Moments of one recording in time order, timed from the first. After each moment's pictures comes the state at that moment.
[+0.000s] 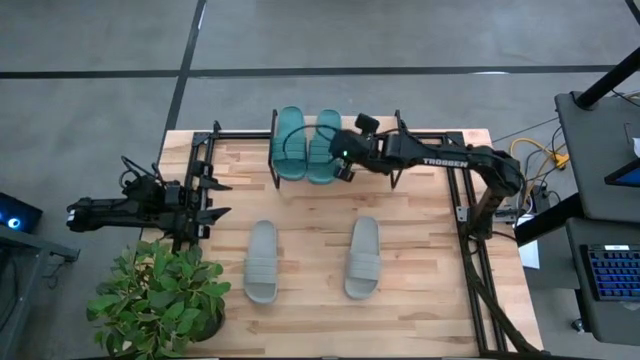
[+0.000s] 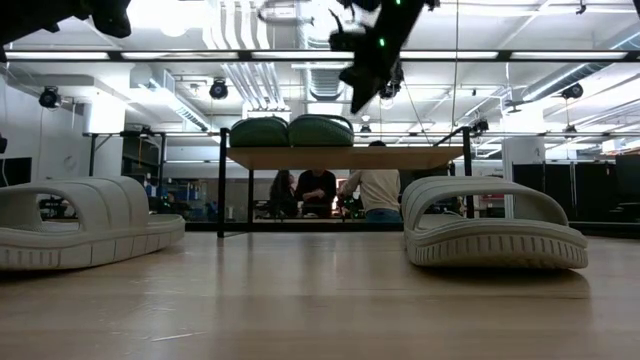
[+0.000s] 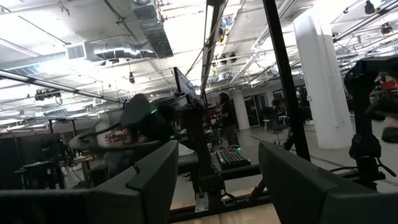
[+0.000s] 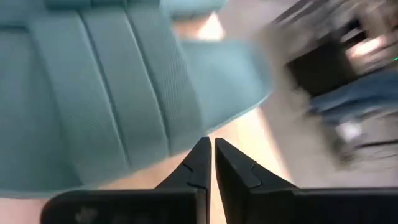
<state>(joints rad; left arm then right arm) 0.00 0.20 0.25 0.29 0.07 0.19 -0.23 1.74 1.57 -0.72 0.60 -0.14</state>
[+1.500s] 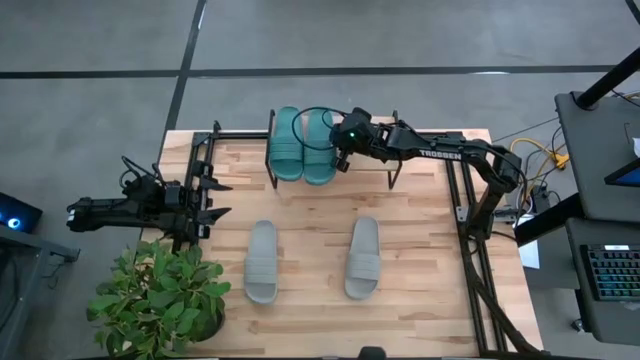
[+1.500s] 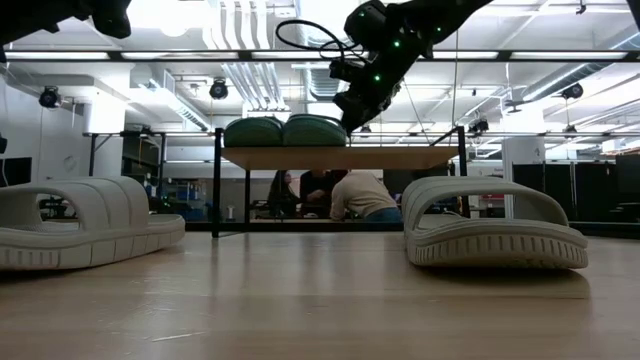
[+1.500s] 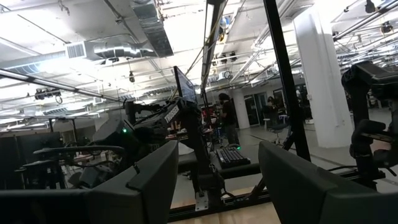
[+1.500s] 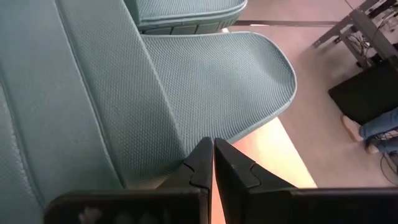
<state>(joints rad) 0.00 0.20 0.25 0.29 0.07 0.19 -0.38 1.75 1.38 -0.31 0.31 -0.27</state>
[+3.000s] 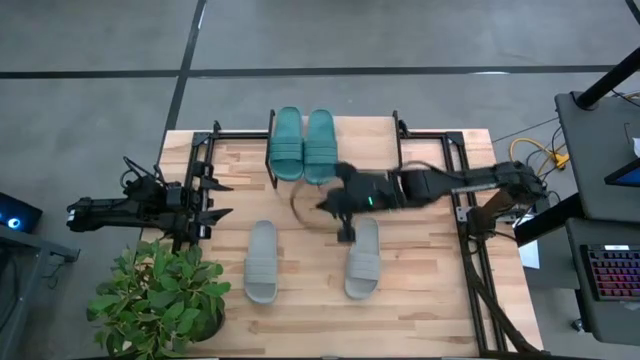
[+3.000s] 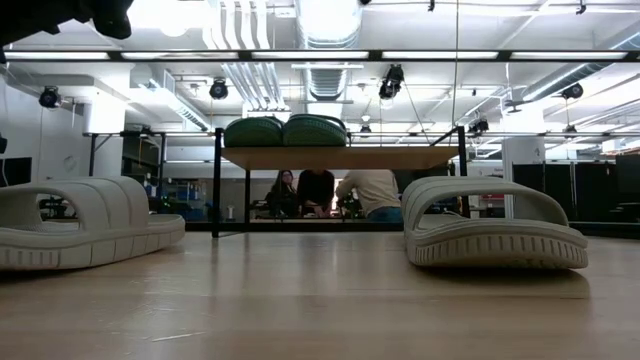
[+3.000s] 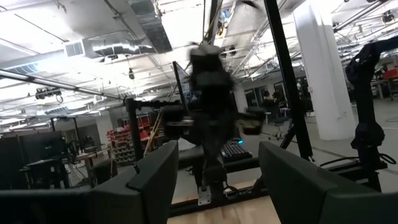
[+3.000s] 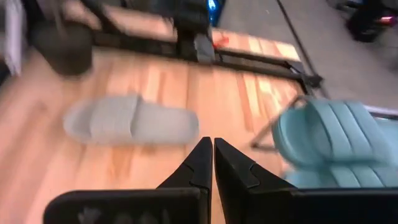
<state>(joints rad) 0.00 0.20 0.25 0.26 0.07 0.22 0.12 1.62 1.57 -0.54 0.21 -0.12</state>
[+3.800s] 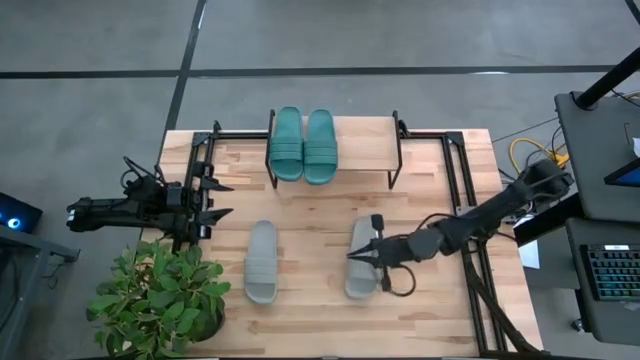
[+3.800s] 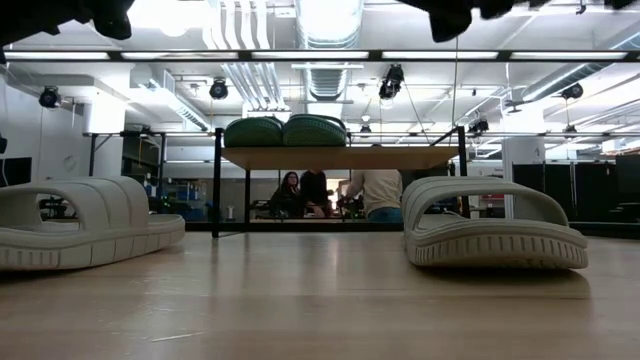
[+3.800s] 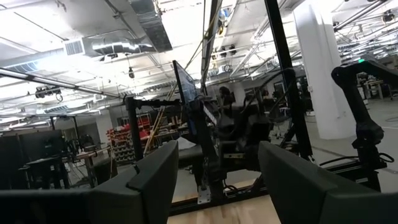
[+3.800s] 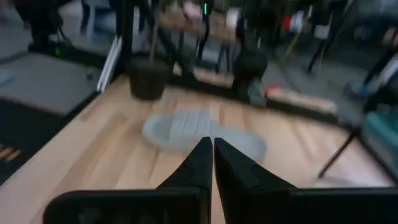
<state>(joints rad) 0.00 0.20 0.25 0.26 0.07 0.21 0.44 1.36 0.66 0.52 0.35 -0.15</state>
